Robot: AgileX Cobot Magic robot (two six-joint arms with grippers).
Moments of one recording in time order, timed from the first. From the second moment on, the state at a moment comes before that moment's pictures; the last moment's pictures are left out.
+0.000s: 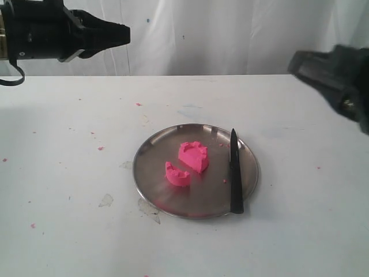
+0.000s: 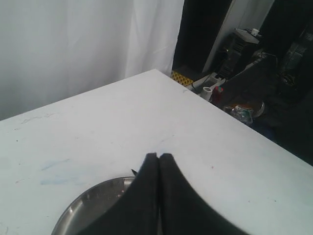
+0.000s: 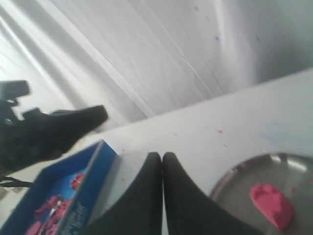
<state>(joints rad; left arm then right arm) -0.14 1.39 -1.04 1.56 -0.71 -1.63 0.59 0.72 -0.57 0.97 0.01 -0.39</state>
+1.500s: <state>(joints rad) -0.14 1.38 -1.04 1.59 -0.72 -1.63 0.60 0.34 -0.49 0.83 0.17 -0.57</state>
